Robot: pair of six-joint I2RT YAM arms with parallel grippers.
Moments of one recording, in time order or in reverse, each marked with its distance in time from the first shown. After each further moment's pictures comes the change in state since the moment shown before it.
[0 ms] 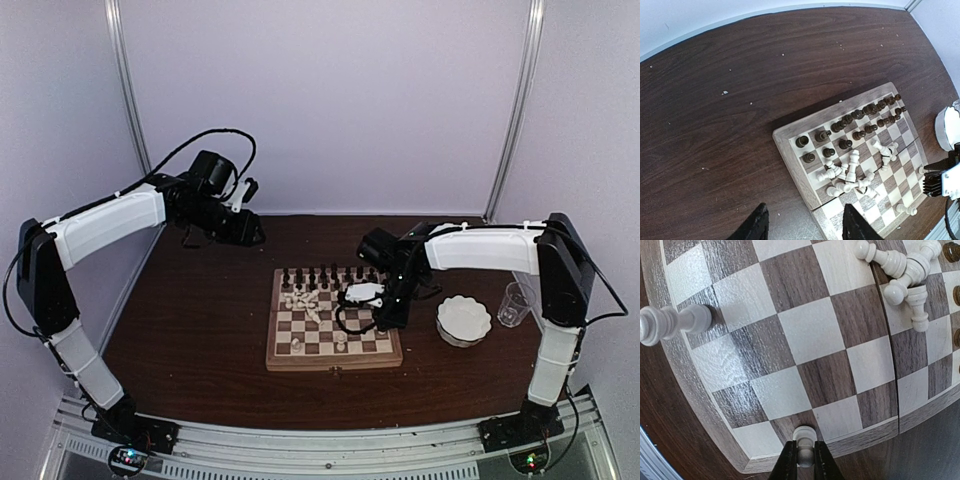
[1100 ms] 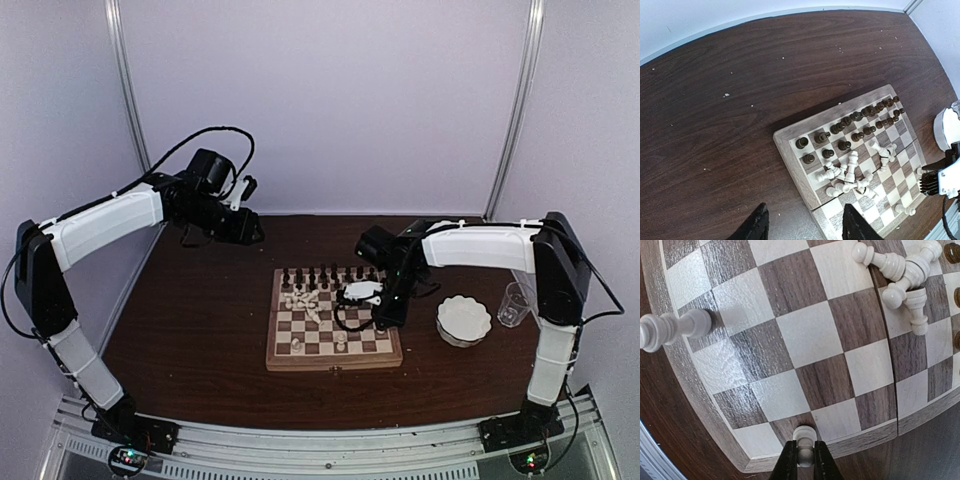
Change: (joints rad) left arm 0.000 -0.013 0.000 0.000 -0.003 0.000; right arm -0.006 0.024 0.040 -0.034 -0.015 0.001
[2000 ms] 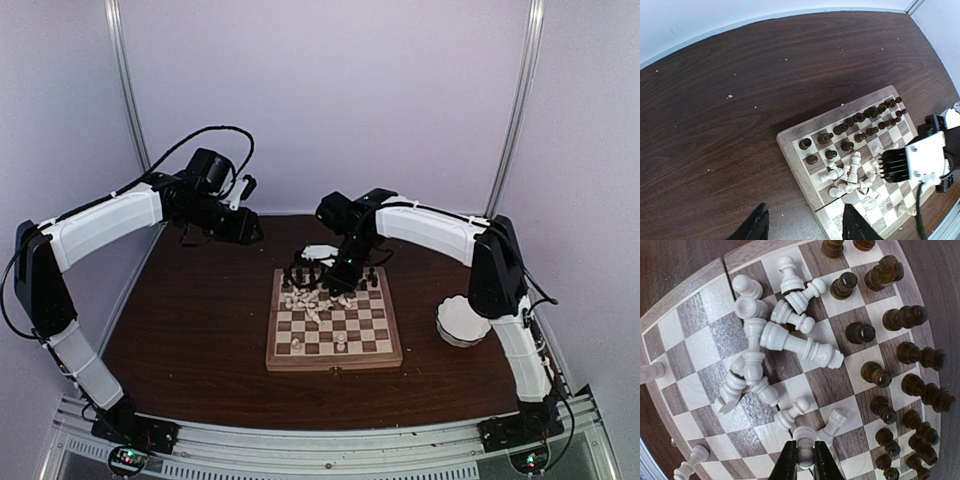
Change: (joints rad) left arm 0.000 -0.004 0.000 0.000 -0.015 0.011; right arm -0.007 0.435 0.731 -0.187 -0.081 0.045
